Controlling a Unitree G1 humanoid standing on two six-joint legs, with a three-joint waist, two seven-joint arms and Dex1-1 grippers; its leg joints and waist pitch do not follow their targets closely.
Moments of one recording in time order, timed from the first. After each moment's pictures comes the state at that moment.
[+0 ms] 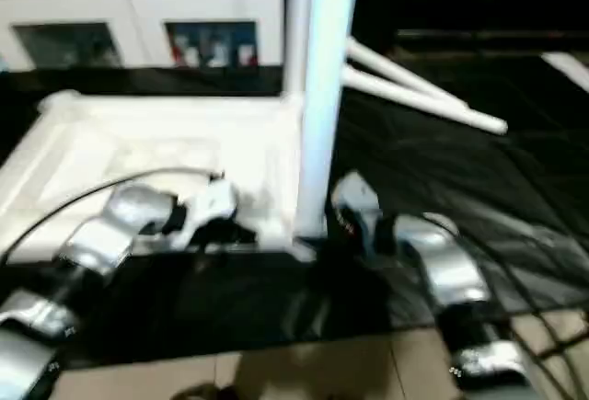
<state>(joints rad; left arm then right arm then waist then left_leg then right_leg) -0.66 0.29 -0.34 0.59 0.07 0.17 -1.08 -0.45 -0.31 0.11 0.47 0.13 0.20 0.88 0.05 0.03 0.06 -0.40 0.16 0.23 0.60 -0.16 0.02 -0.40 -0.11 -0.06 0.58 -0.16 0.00</state>
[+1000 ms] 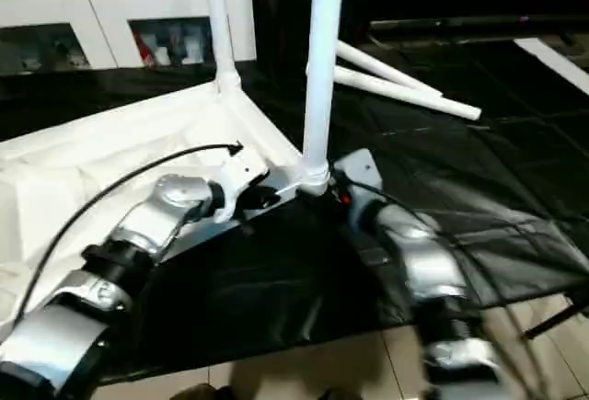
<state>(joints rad) -0.74 0.21 -0.28 0.72 0.10 0.19 -0.85 -0.41 -0.35 0.04 0.39 0.16 0.16 0.83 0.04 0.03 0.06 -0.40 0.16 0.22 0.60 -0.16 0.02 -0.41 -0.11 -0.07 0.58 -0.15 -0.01</state>
